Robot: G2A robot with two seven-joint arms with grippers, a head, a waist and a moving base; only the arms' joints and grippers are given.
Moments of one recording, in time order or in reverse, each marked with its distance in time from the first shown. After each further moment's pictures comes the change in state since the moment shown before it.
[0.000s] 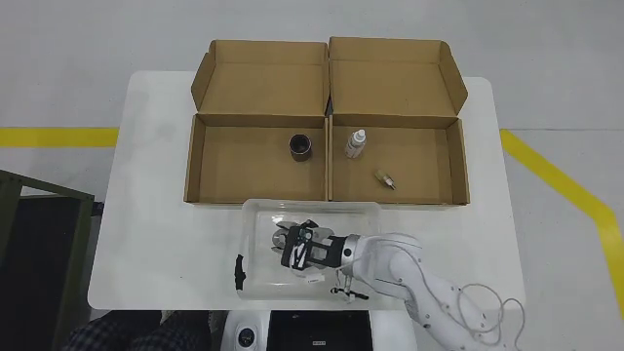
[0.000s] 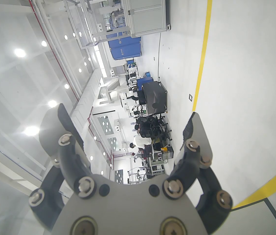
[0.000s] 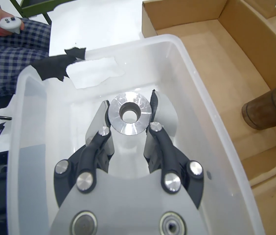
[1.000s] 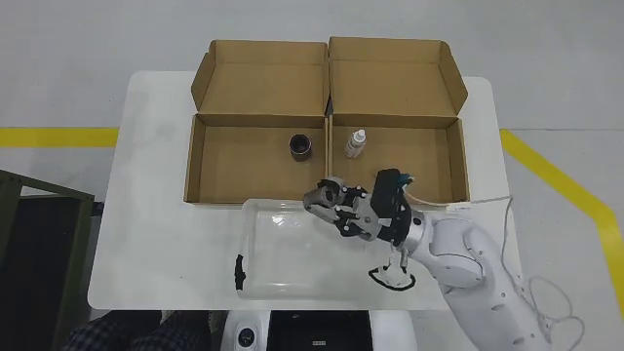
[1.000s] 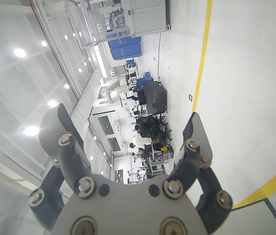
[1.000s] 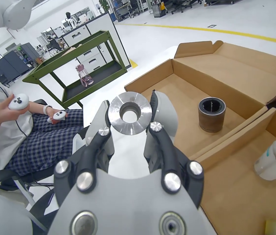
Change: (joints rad) left arm 0.000 0.000 0.000 0.000 0.000 0.000 0.000; right arm -0.081 0.055 0.314 -0.094 0.635 -0.075 0.005
